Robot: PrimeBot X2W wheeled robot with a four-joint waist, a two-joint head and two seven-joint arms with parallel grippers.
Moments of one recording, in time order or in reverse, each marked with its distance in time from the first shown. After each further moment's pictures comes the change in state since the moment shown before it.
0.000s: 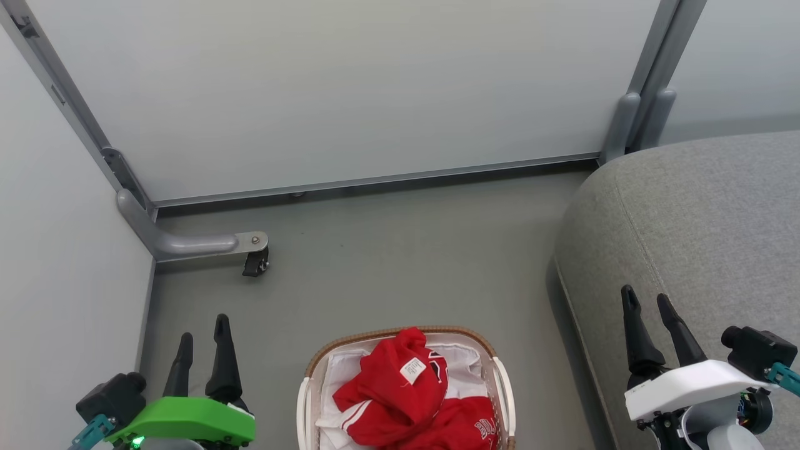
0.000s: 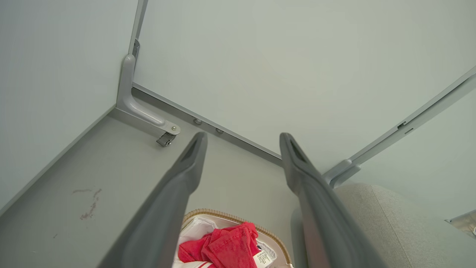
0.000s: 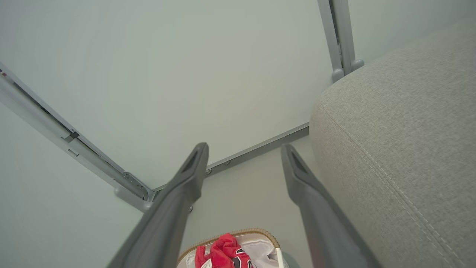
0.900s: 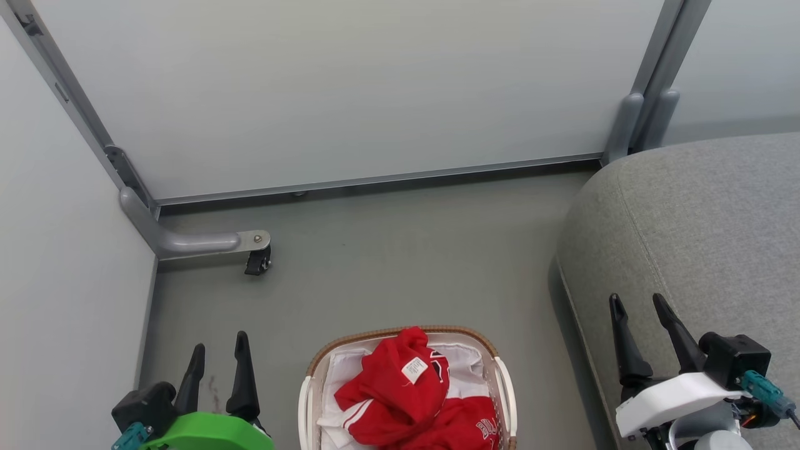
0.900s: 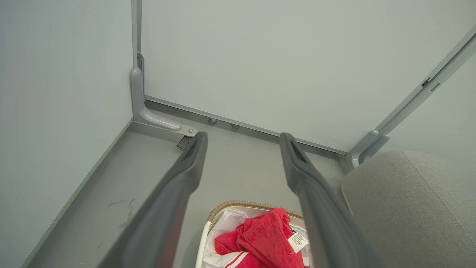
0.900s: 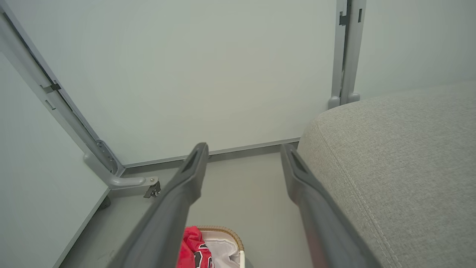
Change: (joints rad) left arm 0.014 0.002 -0.040 0.061 0.204 0.000 -0.064; right arm 0.019 -0.004 0.014 -0.005 -0.273 0.000 -0.065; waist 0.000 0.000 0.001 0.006
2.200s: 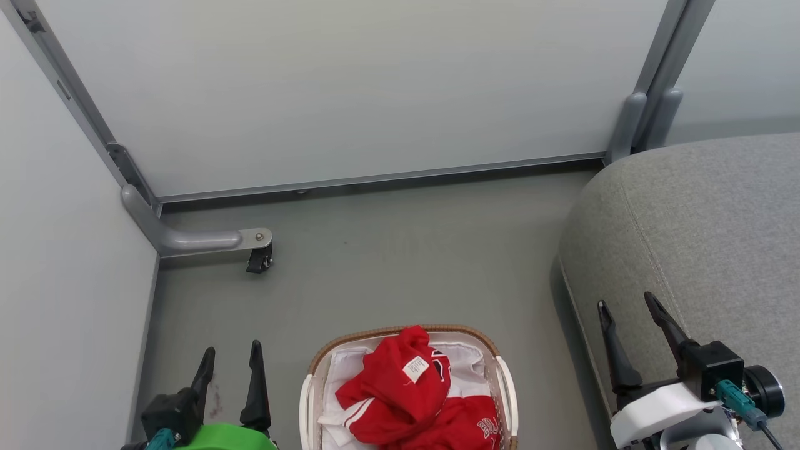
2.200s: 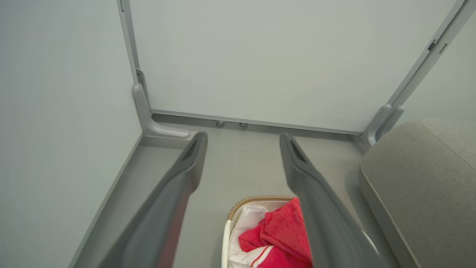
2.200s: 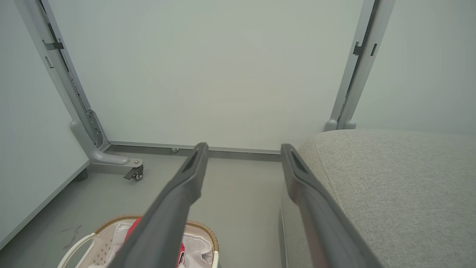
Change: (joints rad) left arm 0.004 0.002 -0.025 0.045 0.175 0.000 -0.057; right arm 0.011 -0.002 0.009 -0.004 -0.226 0.000 -0.058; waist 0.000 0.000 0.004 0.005
